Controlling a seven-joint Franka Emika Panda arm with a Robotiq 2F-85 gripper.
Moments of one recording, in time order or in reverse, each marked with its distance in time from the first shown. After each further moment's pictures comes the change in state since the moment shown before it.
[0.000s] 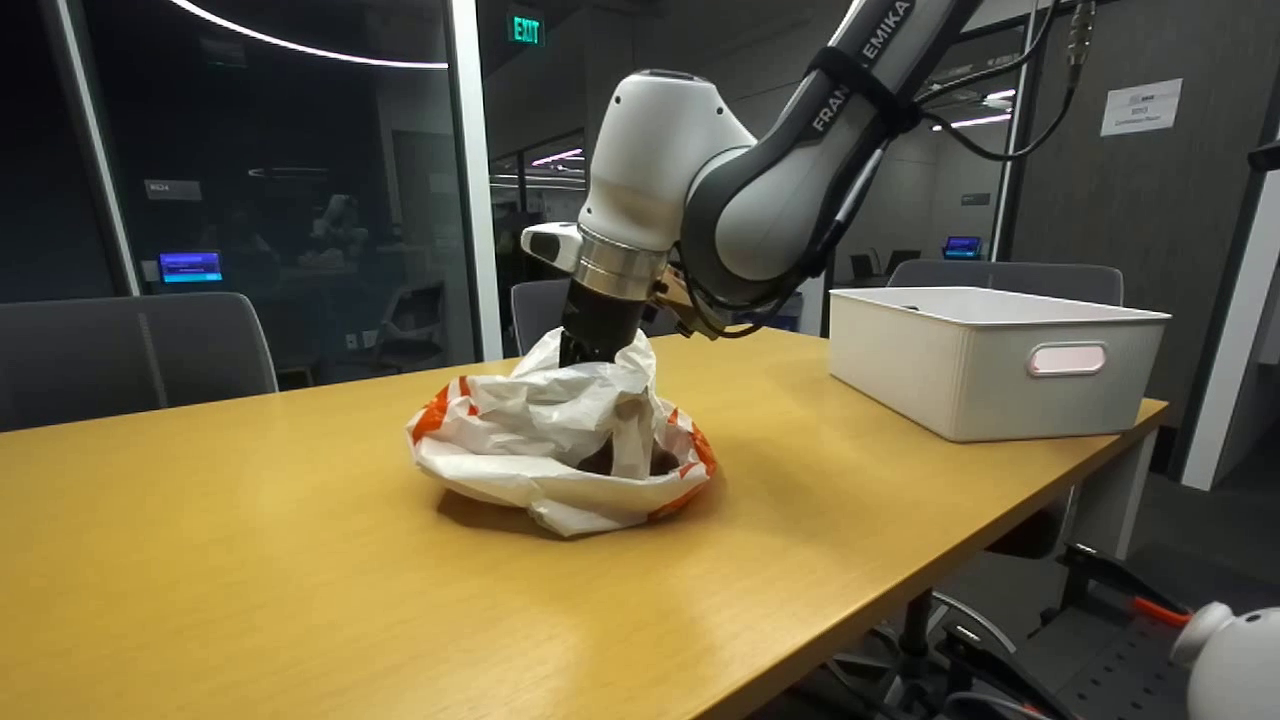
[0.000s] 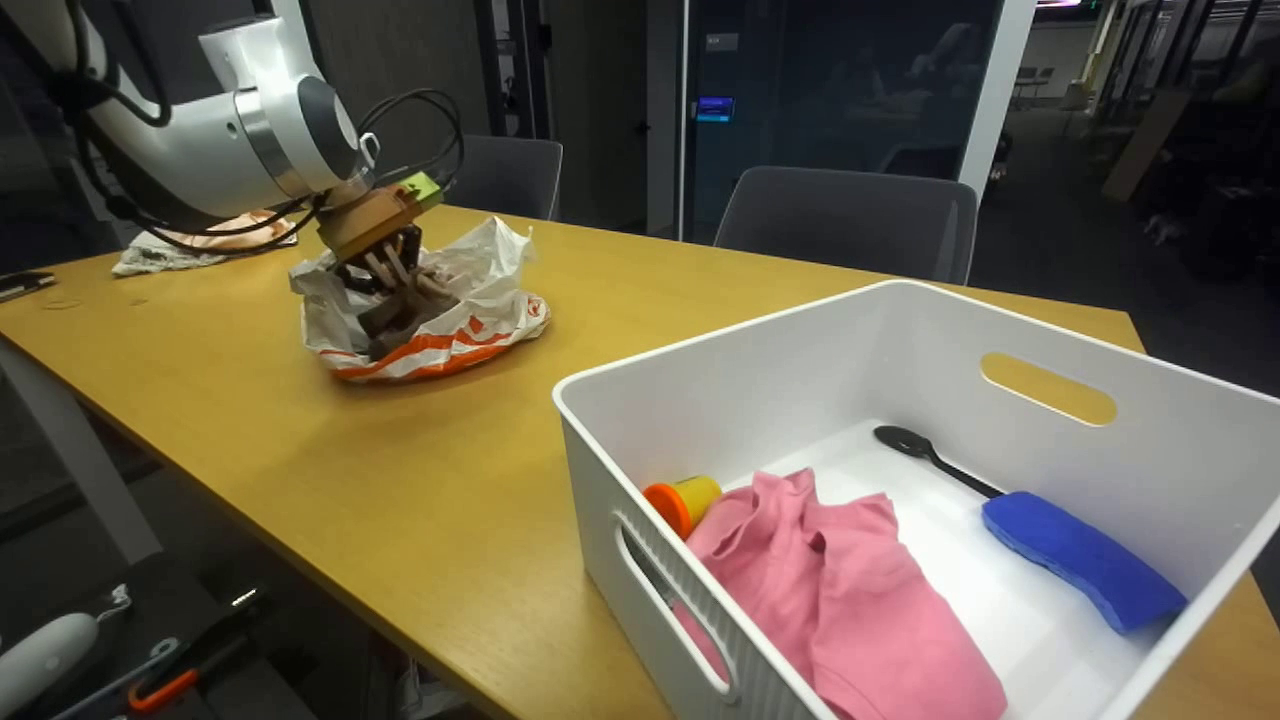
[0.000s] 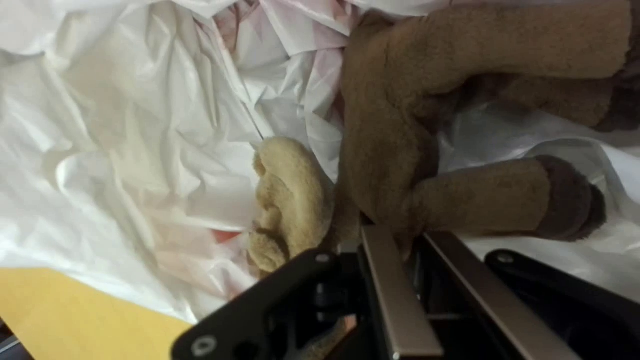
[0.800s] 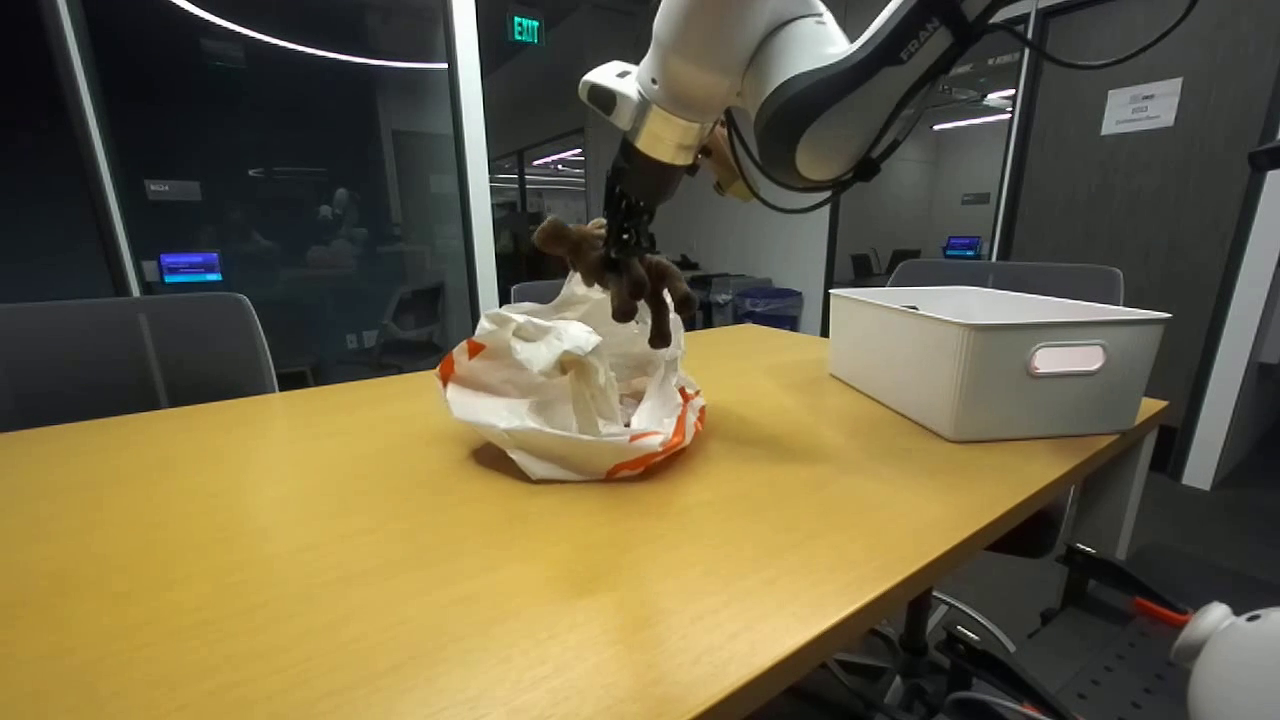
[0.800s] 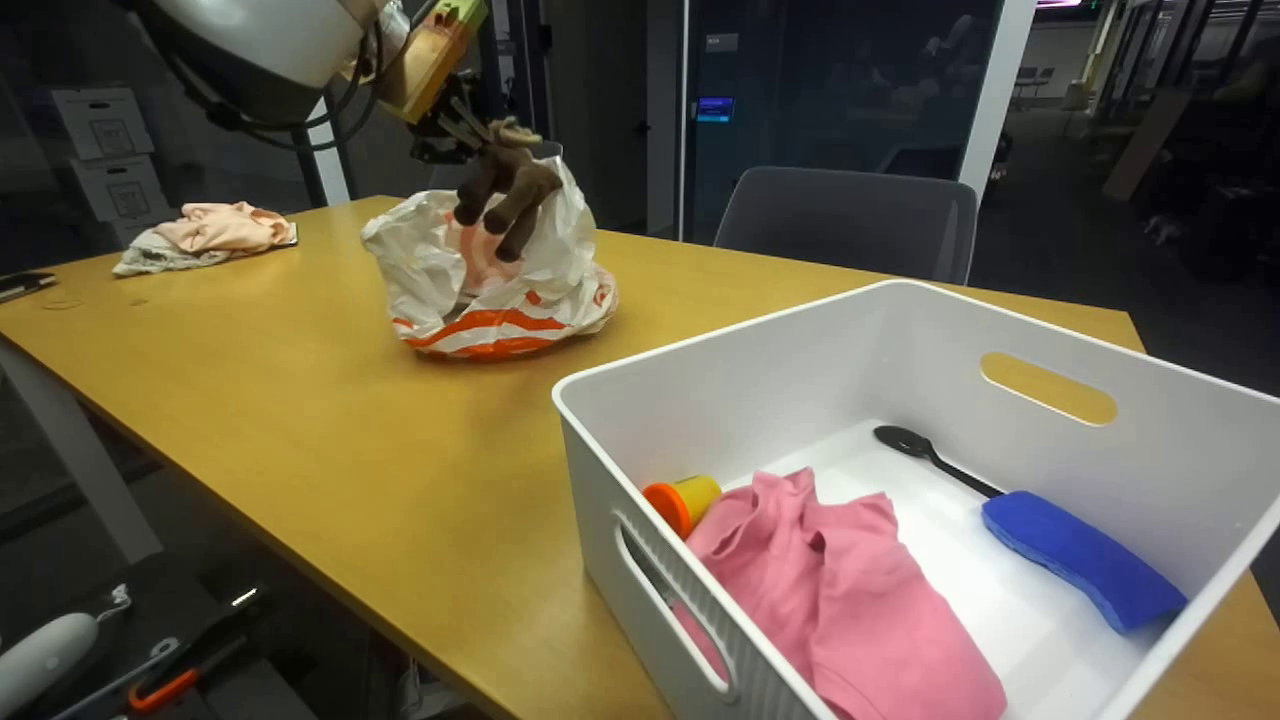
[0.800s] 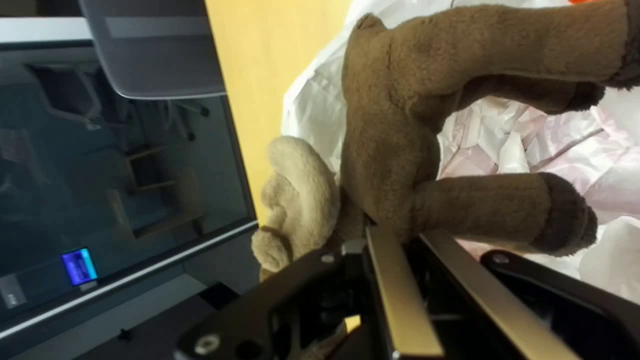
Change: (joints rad) arm -0.012 -0.258 -0.180 0.046 -0.541 -0.033 0.292
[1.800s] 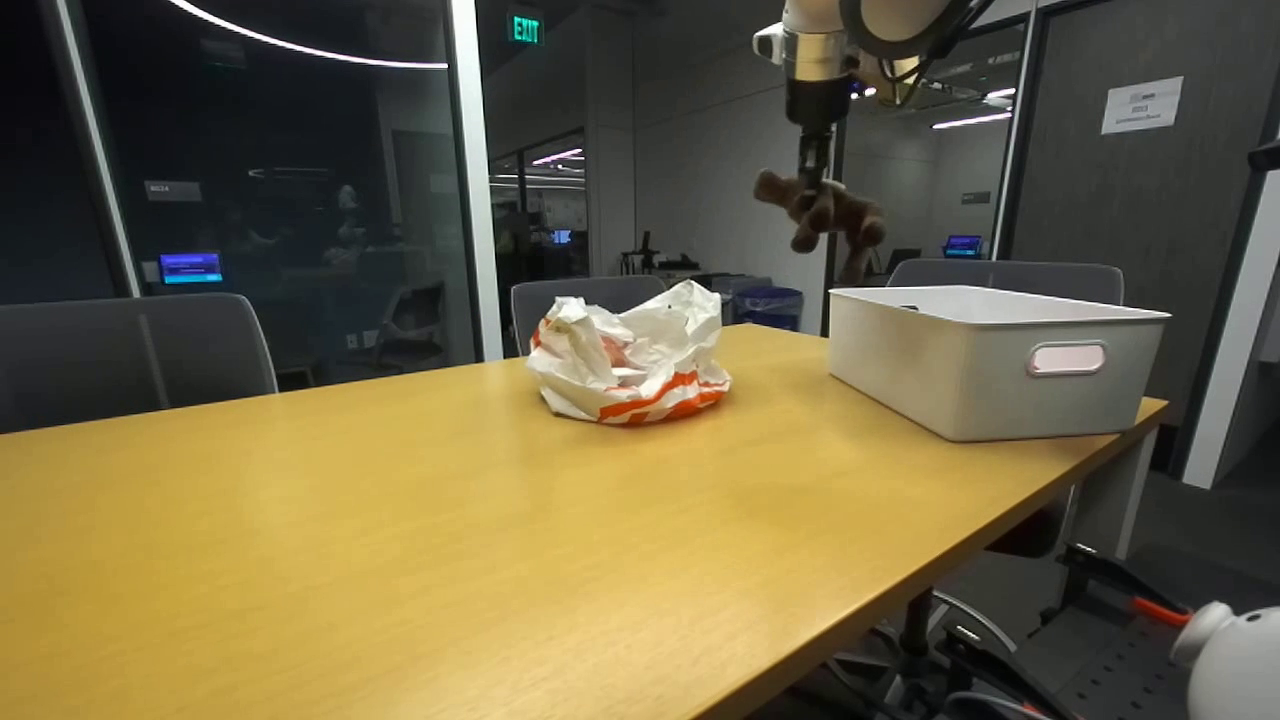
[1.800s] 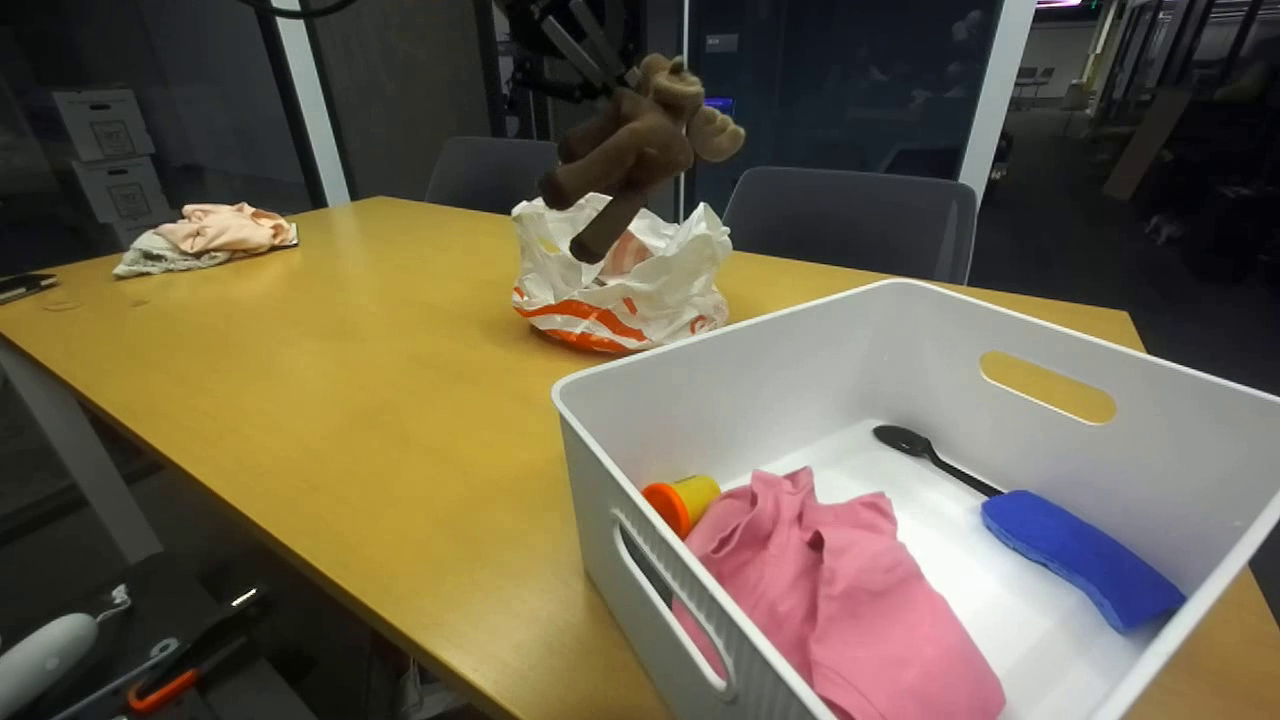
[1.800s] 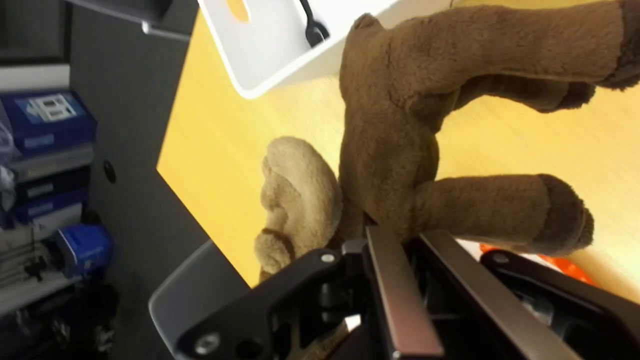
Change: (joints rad) arm -0.155 -0.308 -0.114 -0.080 0.389 -0.539 -0.051
